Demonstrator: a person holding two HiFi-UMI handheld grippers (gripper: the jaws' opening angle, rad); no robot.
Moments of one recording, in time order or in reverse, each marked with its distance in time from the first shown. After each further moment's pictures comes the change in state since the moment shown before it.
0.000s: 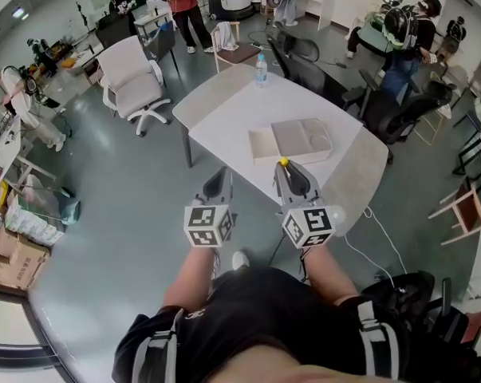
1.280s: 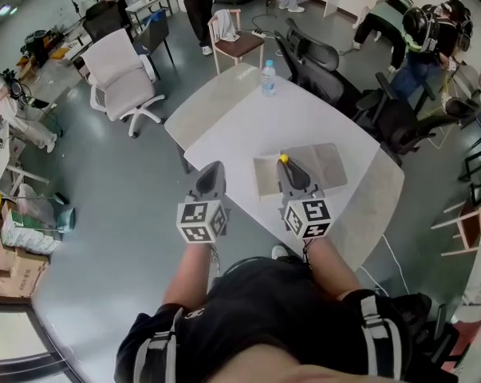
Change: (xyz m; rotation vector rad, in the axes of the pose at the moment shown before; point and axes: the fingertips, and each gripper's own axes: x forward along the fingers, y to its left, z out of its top) left arm 0.209 0.134 0.002 -0.068 0.042 0.028; right arm 0.227 -0.108 -0.082 -0.002 0.185 -0.006
